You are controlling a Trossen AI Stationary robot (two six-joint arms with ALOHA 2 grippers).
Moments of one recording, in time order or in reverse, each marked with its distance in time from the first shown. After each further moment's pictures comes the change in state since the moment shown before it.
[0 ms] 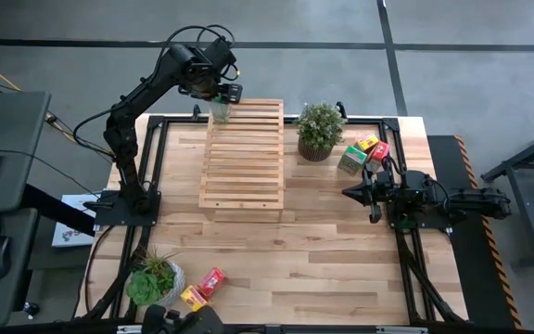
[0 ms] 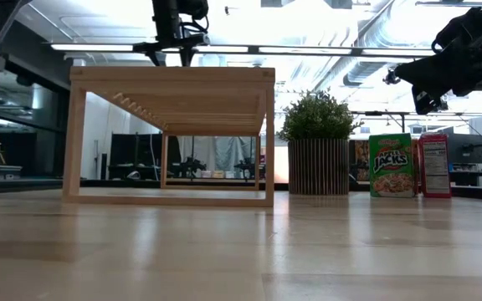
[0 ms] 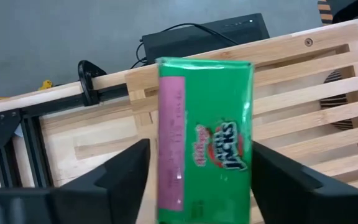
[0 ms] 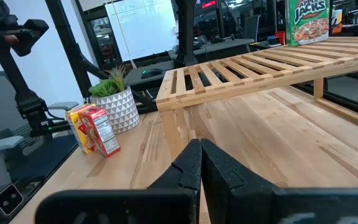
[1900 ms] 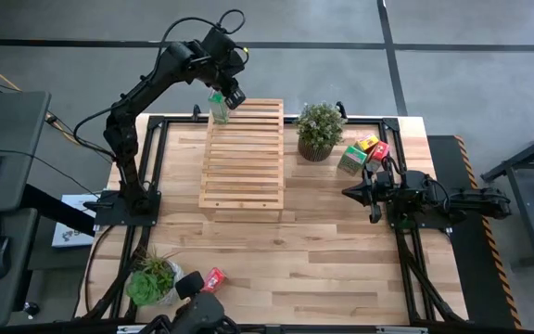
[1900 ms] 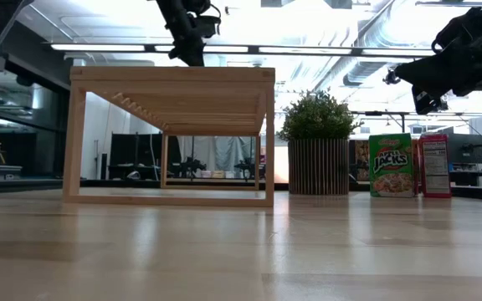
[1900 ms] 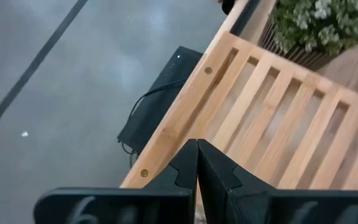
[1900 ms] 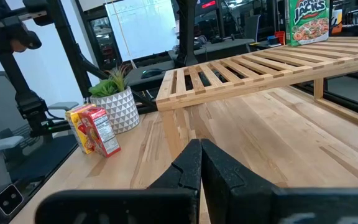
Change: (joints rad) left arm 0.042 0.008 -0.002 0.264 0.205 0.836; right arm 0.000 0.000 0.000 0.000 0.000 0.000
